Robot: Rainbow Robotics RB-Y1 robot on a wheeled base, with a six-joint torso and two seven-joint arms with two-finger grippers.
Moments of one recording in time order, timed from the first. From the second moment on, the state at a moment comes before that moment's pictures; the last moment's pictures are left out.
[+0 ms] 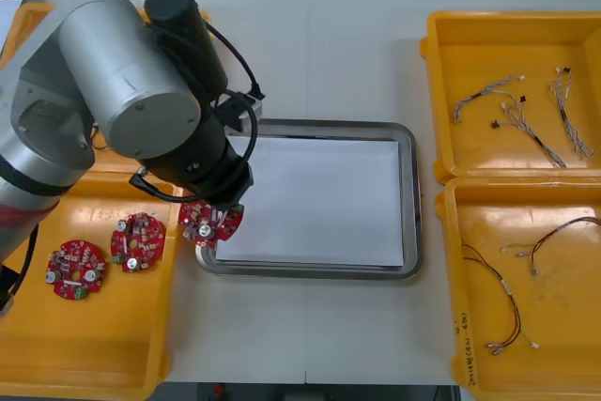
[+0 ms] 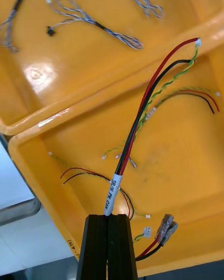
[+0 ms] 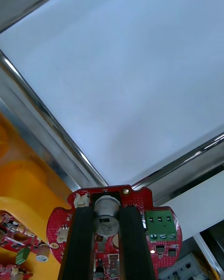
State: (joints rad) right arm -0.06 -0.88 -0.59 -2.32 -1.17 1.91 0.81; left arm -0.74 0.58 -0.49 -2.01 0.79 1.91 -1.14
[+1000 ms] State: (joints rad) right arm -0.12 -0.93 -0.51 -2.48 -1.19 1.92 1.43; left arm -0.80 0.52 -0.73 -1.74 0.69 1.63 -1.13
